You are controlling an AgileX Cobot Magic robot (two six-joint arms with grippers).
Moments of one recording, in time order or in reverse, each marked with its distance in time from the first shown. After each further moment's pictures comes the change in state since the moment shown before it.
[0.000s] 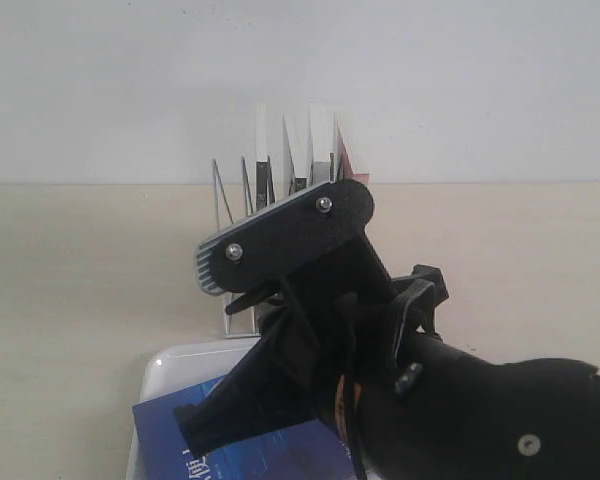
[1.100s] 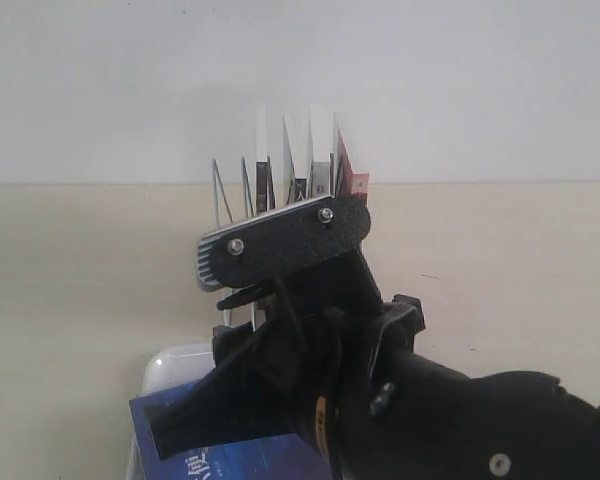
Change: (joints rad) left arm 0.000 0.000 0.000 0.000 0.000 0.000; right arm 0.000 0.028 0.000 -0.083 -0.059 0.238
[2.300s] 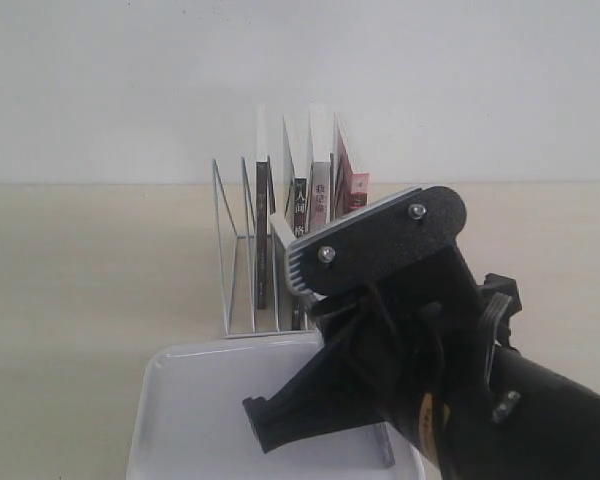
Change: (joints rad) left arm 0.000 0.000 0.000 0.000 0.000 0.000; right arm -0.002 -0.130 0.119 0.051 0.128 -0.156
